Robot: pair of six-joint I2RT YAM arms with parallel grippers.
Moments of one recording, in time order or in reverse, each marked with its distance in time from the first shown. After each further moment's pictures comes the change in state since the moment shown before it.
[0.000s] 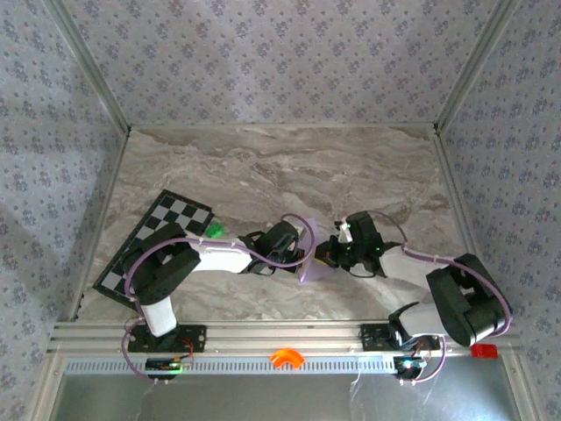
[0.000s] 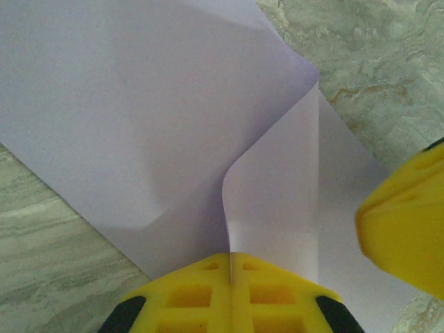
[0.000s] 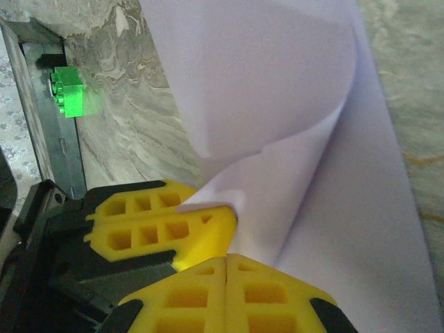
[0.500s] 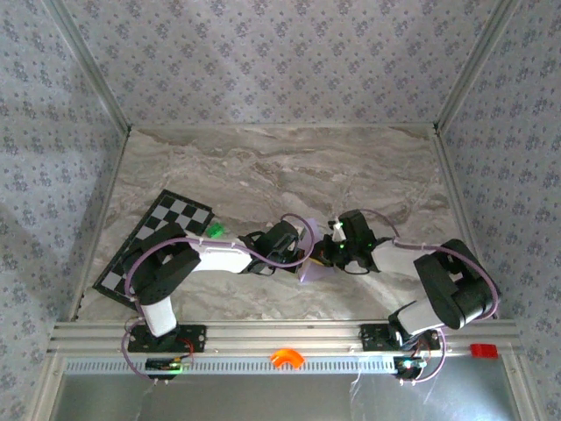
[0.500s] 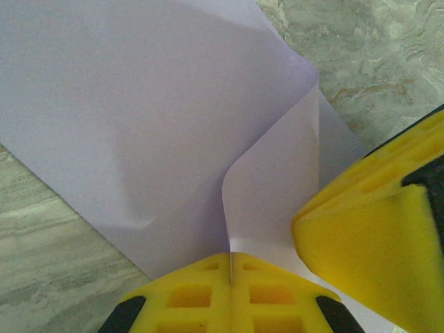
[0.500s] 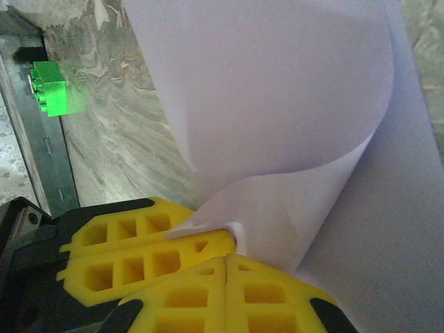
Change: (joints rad) left arm 0.000 0.000 0.000 0.000 0.001 0.000; right arm 0.026 0.105 0.039 0.028 0.001 0.007
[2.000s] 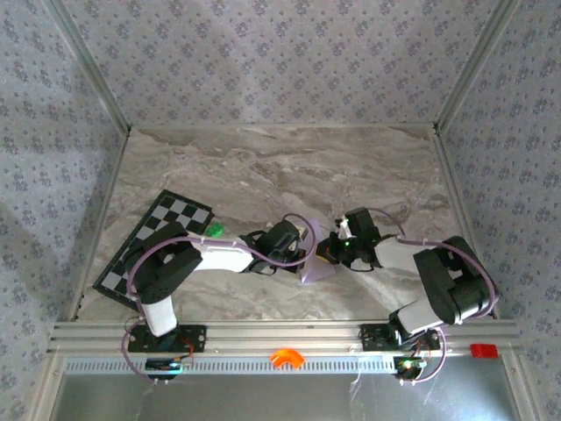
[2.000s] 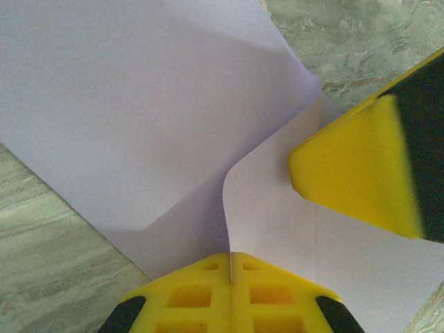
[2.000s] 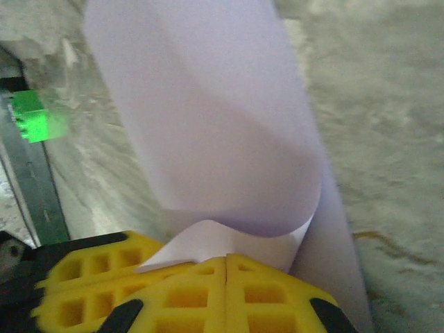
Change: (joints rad) left arm 0.002 0.013 0.014 -0.004 0.039 0.001; right arm -0.085 0.035 0.013 -0.053 0.003 -0.063
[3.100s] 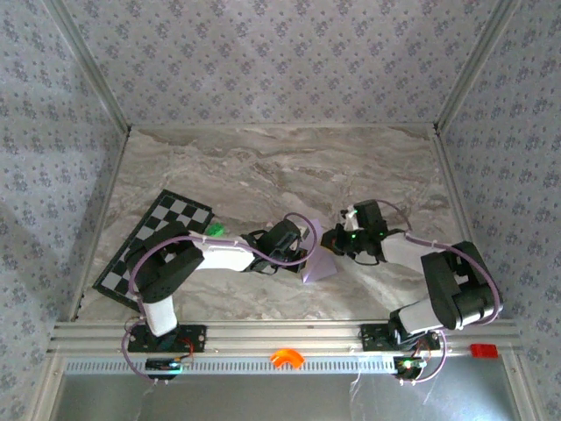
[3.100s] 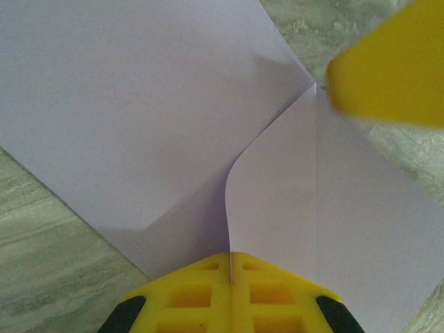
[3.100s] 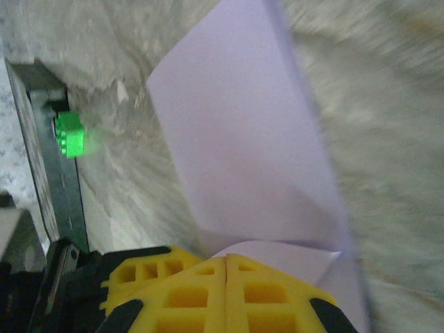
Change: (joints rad) left arm 0.000 0.012 0.014 -0.003 0.011 0.000; right arm -0.056 -0.047 0.046 -0.049 -0.043 -0.076
